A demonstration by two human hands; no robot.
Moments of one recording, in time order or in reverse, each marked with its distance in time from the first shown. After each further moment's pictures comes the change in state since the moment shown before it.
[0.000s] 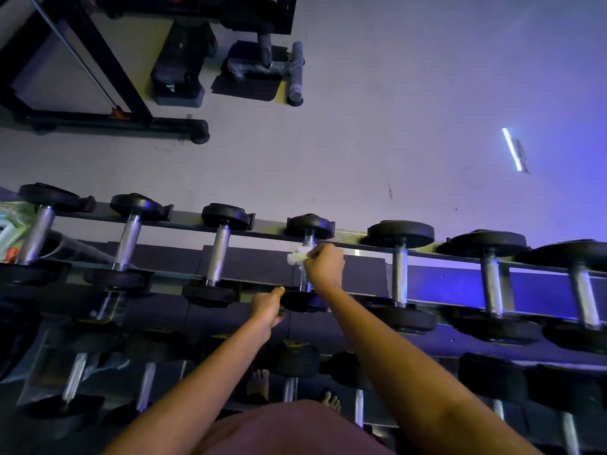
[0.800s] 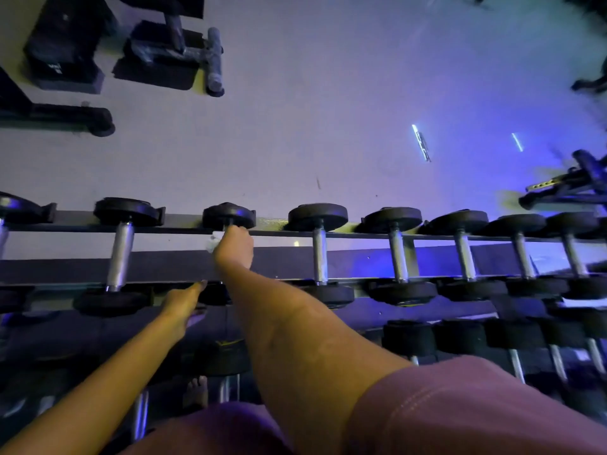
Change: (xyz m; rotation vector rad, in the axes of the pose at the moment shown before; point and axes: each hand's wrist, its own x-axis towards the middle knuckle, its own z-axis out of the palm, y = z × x) left_hand -0.014 0.011 0.001 0.061 -0.023 0.027; right_hand -0.010 -0.026 -0.003 -0.145 -0.045 -0.033
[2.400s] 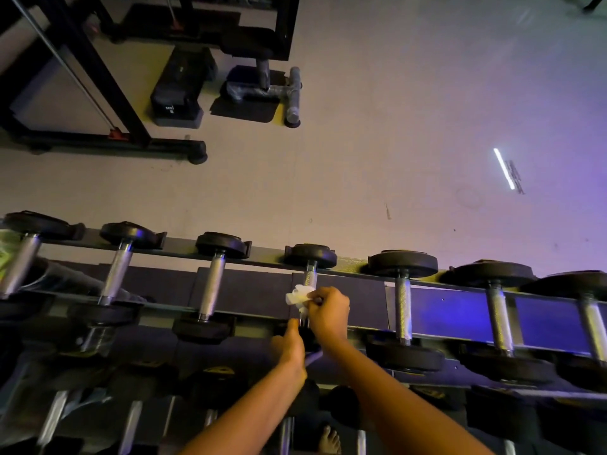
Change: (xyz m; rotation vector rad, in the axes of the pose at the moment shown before) left_hand -0.010 -0.007 0.051 -0.331 0.092 -0.226; right_hand 0.008 0.060 0.025 0.245 0.088 -0.021
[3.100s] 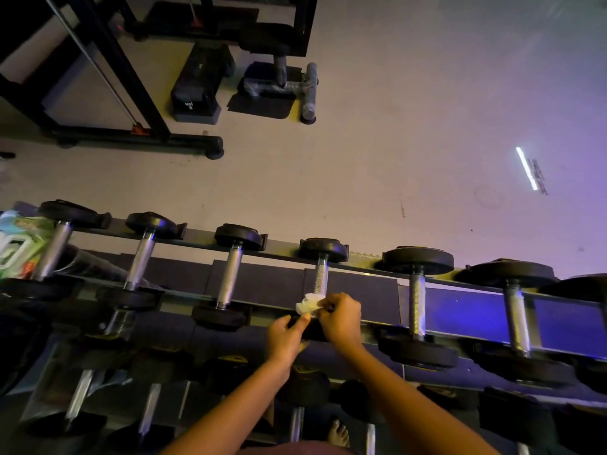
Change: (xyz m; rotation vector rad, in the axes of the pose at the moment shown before) left_hand 0.011 0.004 -0.043 0.268 -0.115 0.352; right_hand -0.016 0.012 -0.001 -0.109 -0.082 -0.068
